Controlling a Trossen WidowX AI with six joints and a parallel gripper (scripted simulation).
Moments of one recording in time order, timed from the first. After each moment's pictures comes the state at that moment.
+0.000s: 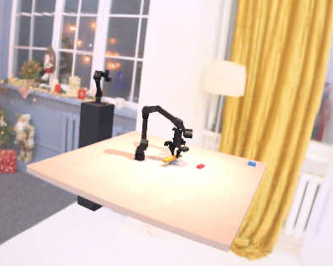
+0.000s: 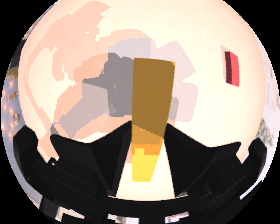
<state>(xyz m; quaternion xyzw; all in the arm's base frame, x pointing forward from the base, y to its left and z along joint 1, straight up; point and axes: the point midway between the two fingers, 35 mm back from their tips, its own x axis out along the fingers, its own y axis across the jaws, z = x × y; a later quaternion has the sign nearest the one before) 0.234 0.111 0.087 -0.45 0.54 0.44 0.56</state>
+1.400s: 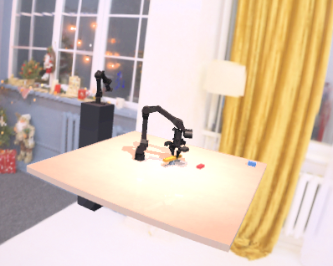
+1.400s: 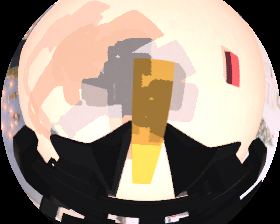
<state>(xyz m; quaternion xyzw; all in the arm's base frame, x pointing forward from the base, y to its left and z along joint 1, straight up) 0.234 0.111 0.086 -0.45 0.54 0.44 0.56</state>
